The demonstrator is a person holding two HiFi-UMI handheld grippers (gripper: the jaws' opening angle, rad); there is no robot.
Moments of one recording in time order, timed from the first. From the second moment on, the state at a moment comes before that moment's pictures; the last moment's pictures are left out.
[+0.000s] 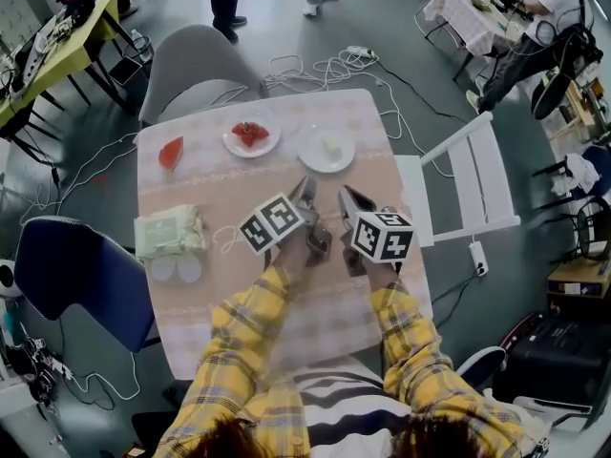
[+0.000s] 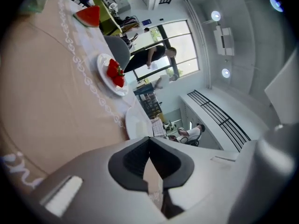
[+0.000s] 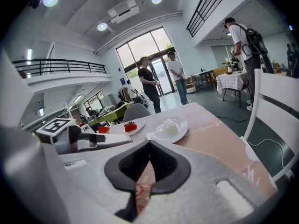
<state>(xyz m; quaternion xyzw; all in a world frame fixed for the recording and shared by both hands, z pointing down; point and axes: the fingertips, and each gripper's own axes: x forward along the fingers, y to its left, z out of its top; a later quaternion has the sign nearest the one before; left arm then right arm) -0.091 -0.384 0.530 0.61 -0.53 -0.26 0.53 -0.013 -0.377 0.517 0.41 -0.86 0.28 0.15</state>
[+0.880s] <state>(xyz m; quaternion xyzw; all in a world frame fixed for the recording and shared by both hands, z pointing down) -0.061 -0.236 0.450 0.78 -0.50 -0.13 0.34 -0.006 -0.290 0.472 0.40 -0.88 0.21 0.14</state>
